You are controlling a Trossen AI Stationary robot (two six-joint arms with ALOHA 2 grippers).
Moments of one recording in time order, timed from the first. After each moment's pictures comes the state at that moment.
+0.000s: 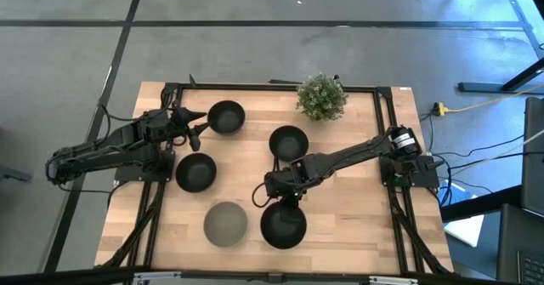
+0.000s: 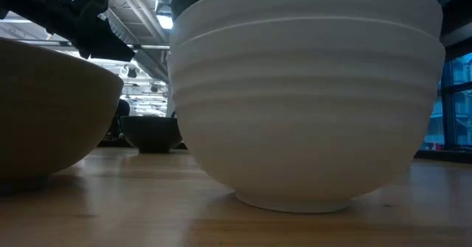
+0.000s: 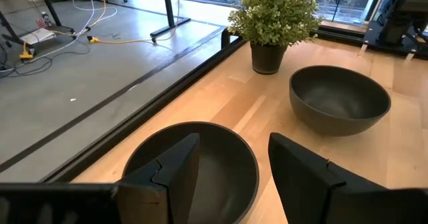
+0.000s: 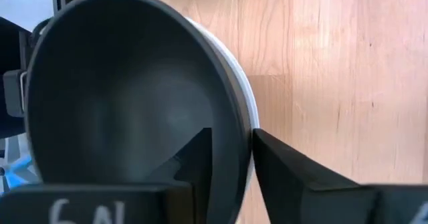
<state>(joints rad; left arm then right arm) 0.37 0.35 0.38 -0.36 -0.22 -0.07 0.25 1.98 1.62 -0.83 -0.21 0.36</state>
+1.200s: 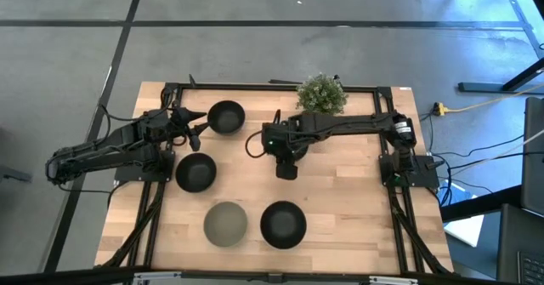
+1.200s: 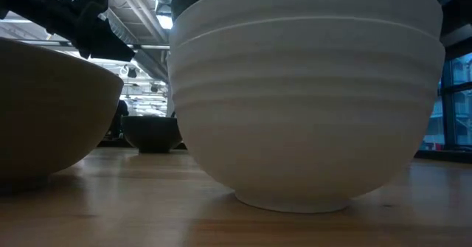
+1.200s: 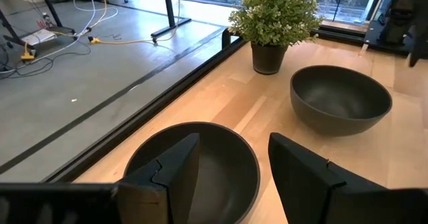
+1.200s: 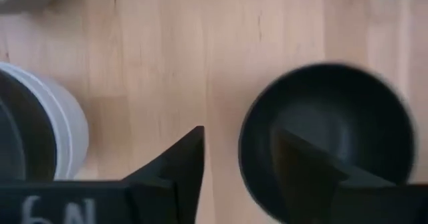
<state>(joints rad) 0.37 0.35 0.38 -0.36 -0.23 -0.07 0.00 1.98 1.85 -1.13 -0.01 0.07</state>
